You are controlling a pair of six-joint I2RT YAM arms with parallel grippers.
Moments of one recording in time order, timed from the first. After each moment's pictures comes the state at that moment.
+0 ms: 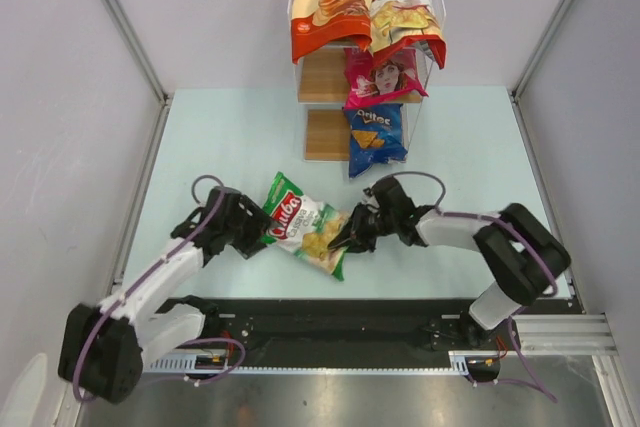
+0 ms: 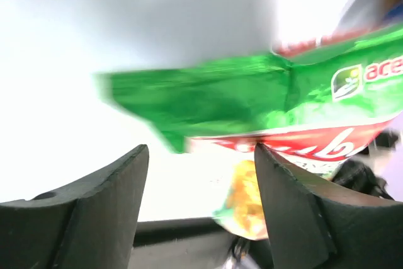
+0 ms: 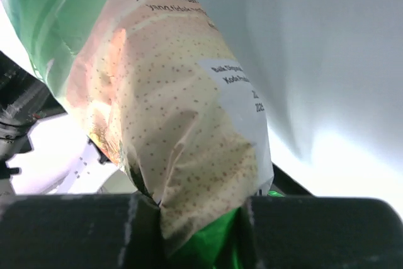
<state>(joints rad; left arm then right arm) -0.37 1.04 0.54 -0.44 0.13 -1.21 0.69 1.62 0.69 0.16 -0.62 1.25</state>
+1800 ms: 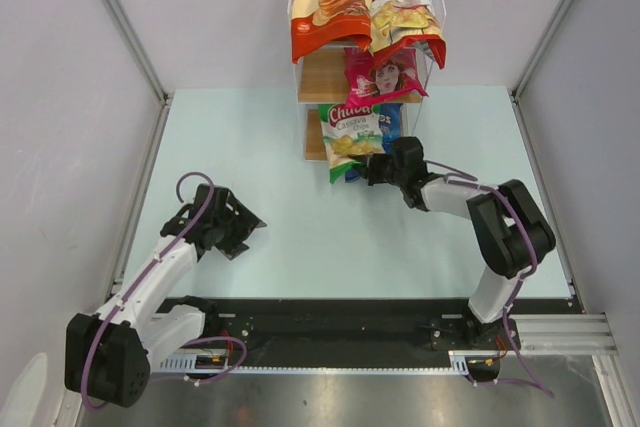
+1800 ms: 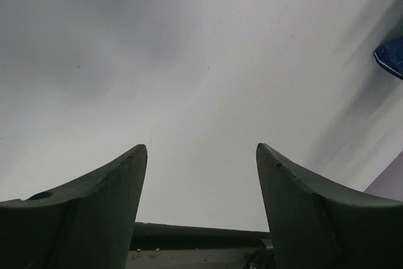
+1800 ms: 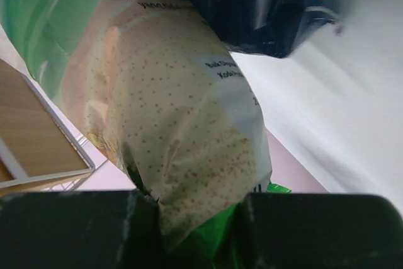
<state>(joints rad) -0.24 0.98 0.59 -0.62 0.05 -1.10 0.44 1.74 0.90 0.33 -0.21 1.99</state>
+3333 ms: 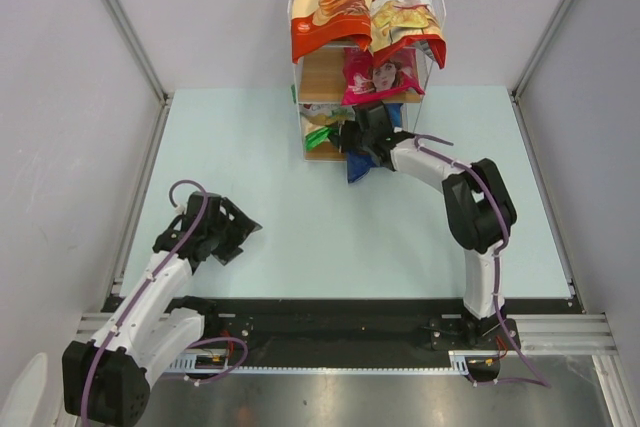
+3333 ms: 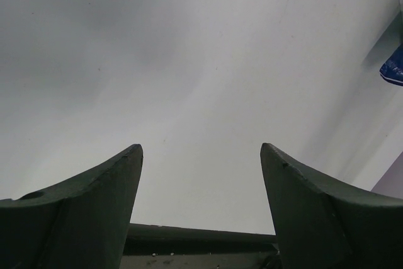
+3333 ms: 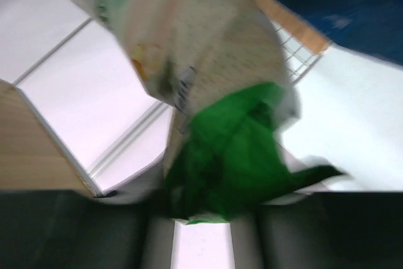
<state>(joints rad) -0.21 0.85 0.53 -0.64 0.04 -1.05 0.53 2.02 1.52 -0.07 -0.04 2.04</state>
